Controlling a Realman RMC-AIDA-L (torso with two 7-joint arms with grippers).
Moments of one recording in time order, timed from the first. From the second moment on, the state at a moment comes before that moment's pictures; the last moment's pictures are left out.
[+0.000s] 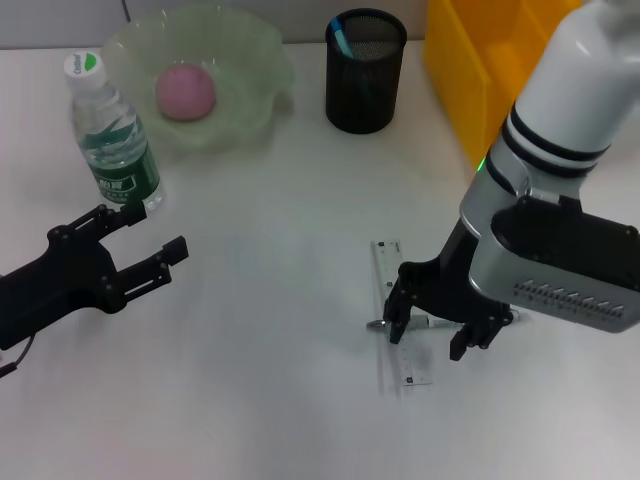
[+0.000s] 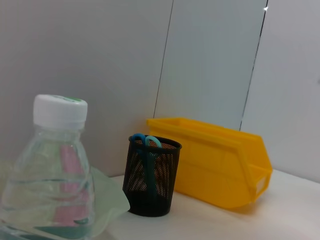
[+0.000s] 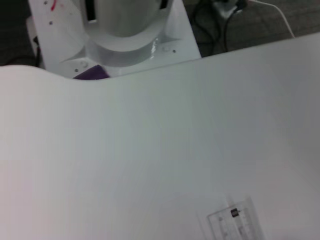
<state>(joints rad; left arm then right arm) -0.32 -2.06 0.52 0.39 1.82 1.53 -0.94 0.93 2.09 -1.62 -0.96 -2.43 -1.64 0.74</state>
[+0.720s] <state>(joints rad) -0.32 -2.06 0.52 0.40 1.82 1.53 -0.94 0.97 2.09 -1.65 -0.88 -2.39 -1.57 0.65</state>
